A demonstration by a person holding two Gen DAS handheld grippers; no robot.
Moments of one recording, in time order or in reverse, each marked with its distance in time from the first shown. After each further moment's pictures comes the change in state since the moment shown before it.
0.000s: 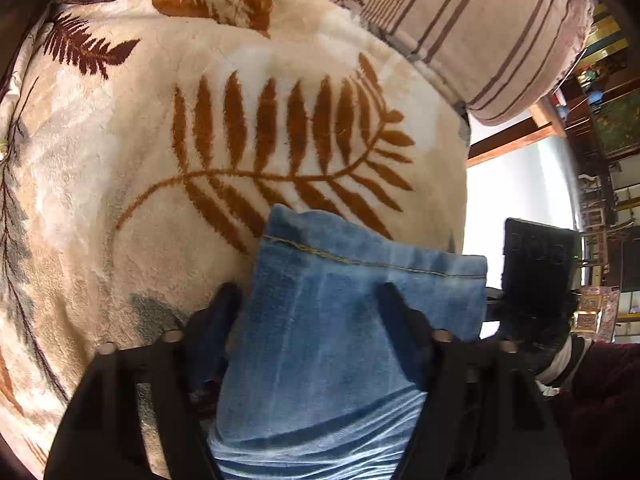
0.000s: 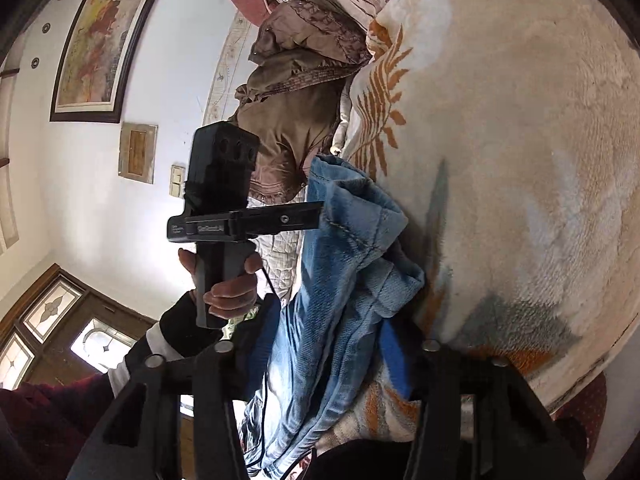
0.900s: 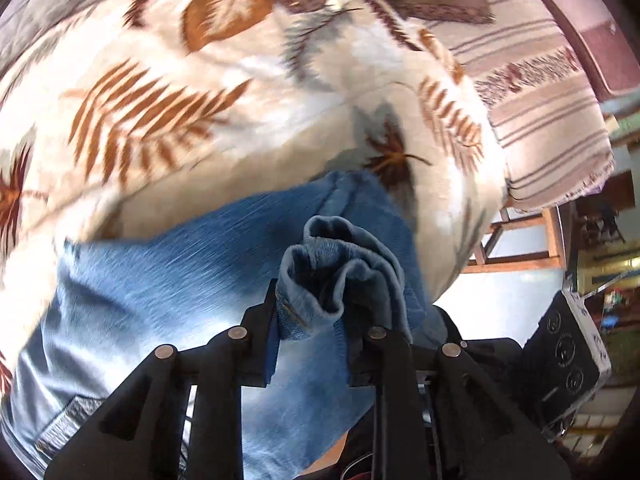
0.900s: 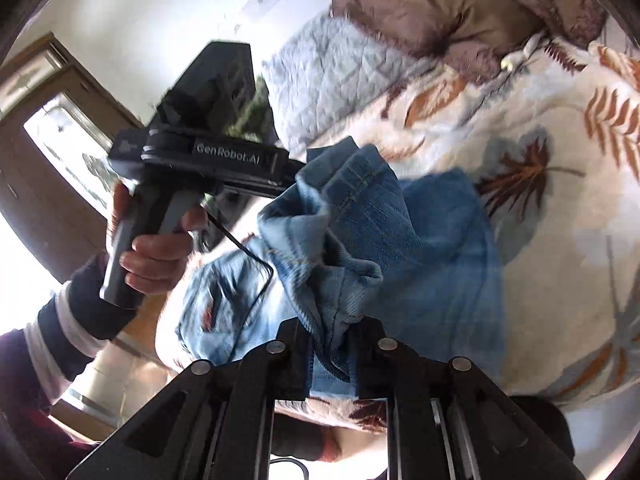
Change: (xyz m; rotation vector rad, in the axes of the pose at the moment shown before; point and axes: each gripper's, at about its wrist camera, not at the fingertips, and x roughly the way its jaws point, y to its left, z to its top) left arm -0.084 0.040 -0.265 -0.739 -0.273 0.083; right arm 0.123 0.176 -0.138 -0.623 0.584 -0.248
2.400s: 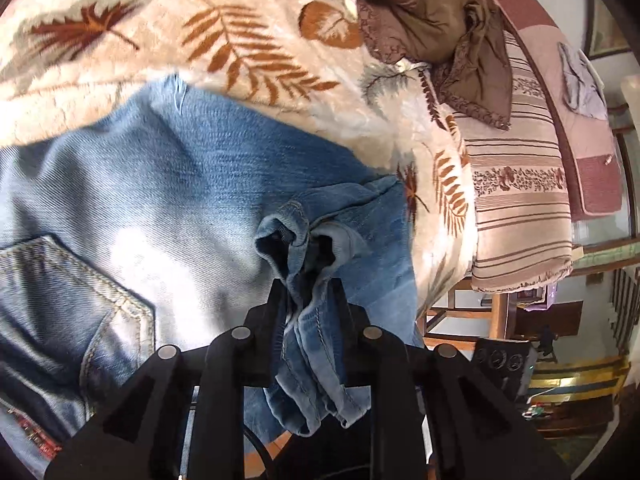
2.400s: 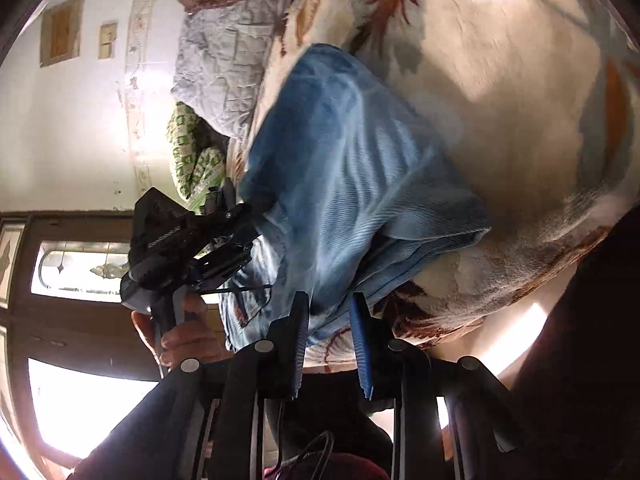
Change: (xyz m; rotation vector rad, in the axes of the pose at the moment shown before) left arm -0.022 0.047 -0.085 -0.317 -0.218 -0.222; right arm -0.040 -0.058 -0.041 0.522 0.019 0.246
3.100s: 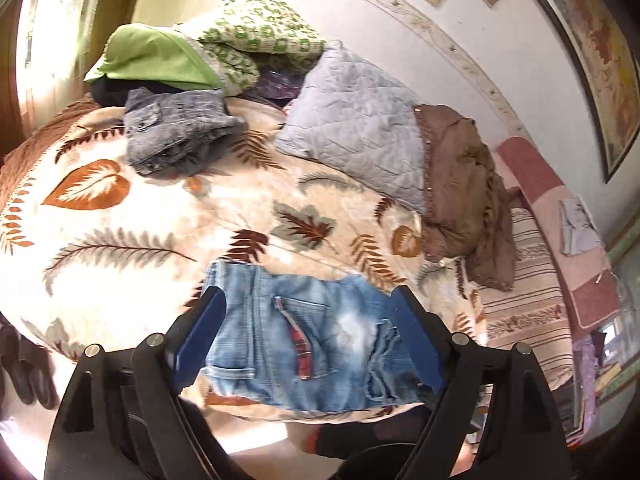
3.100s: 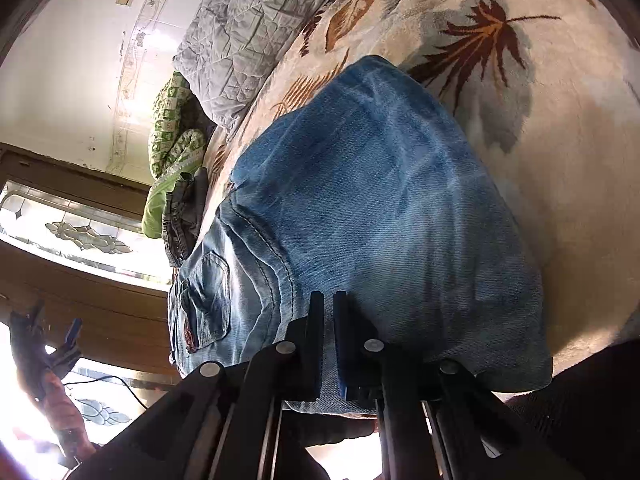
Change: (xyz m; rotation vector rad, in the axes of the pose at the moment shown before) left arm -0.283 0.058 -0.117 -0.212 -0.655 0.288; right arm 0.062 0.019 0.035 -0.168 0.000 -0.192
